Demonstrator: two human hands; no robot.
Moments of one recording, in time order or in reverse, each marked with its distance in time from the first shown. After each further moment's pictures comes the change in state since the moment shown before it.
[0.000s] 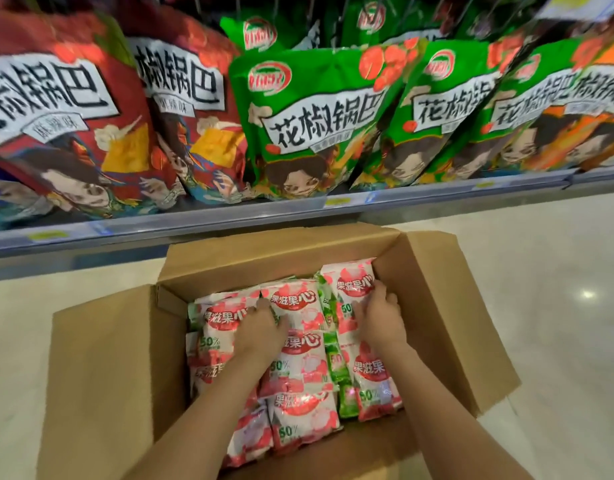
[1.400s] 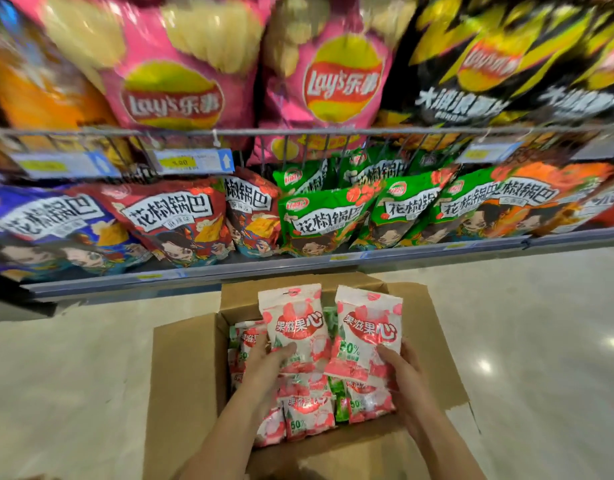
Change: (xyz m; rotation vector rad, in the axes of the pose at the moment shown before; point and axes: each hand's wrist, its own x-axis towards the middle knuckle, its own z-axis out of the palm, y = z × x) left_hand -0.138 0.043 -0.097 -1.290 -0.114 -0.222; right_hand -0.149 -0.027 -0.128 1.142 -0.211 0.203
